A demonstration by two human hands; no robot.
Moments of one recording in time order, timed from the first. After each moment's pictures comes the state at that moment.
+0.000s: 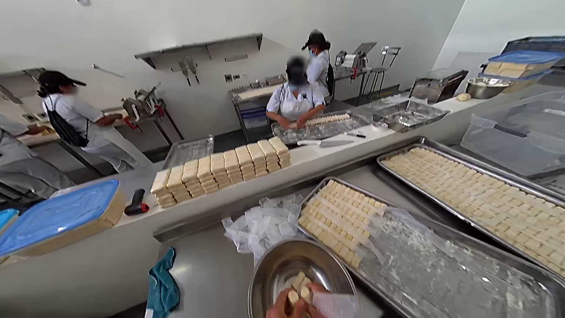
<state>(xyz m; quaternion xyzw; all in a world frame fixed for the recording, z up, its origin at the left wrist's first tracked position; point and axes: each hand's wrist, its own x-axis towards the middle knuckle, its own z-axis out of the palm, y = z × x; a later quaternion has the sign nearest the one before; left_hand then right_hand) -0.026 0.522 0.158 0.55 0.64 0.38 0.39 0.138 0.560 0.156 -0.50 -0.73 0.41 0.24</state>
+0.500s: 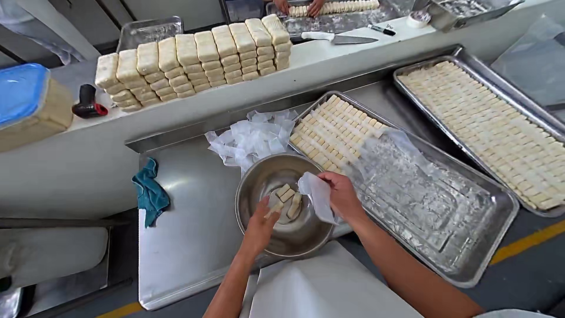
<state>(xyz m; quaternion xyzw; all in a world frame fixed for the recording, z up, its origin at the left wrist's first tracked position) -0.054 0.519 0.150 0.43 0.62 0.31 0.57 0.180 0.599 0.198 -0.52 -0.66 0.40 0.36</state>
